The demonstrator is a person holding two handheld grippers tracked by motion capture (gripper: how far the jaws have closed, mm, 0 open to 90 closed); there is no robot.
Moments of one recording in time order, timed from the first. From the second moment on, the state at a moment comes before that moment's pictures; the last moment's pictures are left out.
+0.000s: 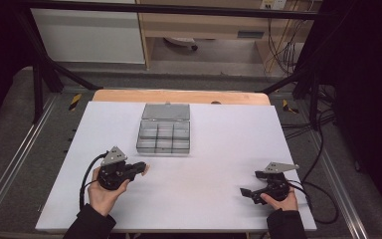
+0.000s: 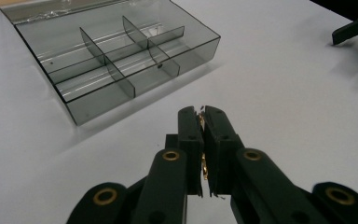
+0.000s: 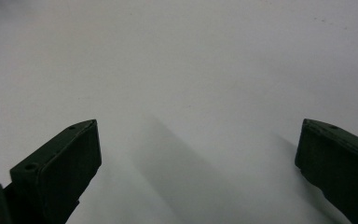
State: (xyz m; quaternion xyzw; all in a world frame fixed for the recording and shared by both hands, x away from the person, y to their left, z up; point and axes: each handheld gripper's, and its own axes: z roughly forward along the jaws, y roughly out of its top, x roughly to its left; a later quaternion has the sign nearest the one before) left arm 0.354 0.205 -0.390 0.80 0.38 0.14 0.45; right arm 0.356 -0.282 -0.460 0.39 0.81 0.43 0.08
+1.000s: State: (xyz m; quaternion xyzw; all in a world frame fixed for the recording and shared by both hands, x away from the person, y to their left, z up) left arm 0.386 0.176 -0.377 0.79 0.38 0.14 0.46; right arm 0.356 -0.282 -0.460 0.39 0.81 0.43 0.08
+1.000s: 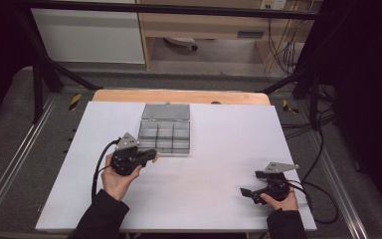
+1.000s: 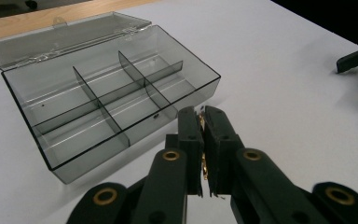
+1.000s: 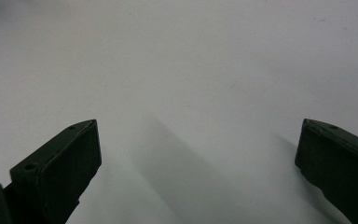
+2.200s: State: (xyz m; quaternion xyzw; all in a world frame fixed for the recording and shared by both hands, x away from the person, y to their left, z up) left arm 0.424 0.142 -0.380 0.79 0.39 0.15 0.45; right arm 0.356 -0.282 -0.460 0.39 0.81 0.43 0.08
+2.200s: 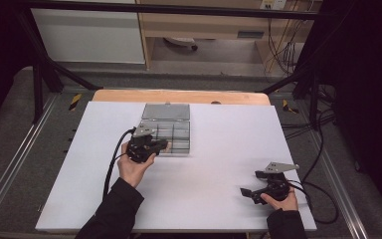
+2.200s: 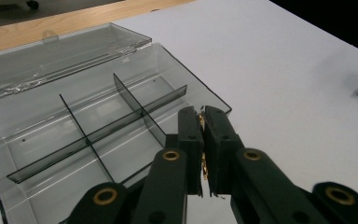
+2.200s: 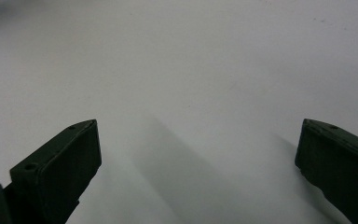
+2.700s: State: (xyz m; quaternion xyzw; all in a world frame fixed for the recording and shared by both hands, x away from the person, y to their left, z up) left arm 0.440 0.132 -0.385 0.79 0.39 0.16 0.45; right arm 0.356 -0.282 -0.460 0.39 0.81 0.43 0.08
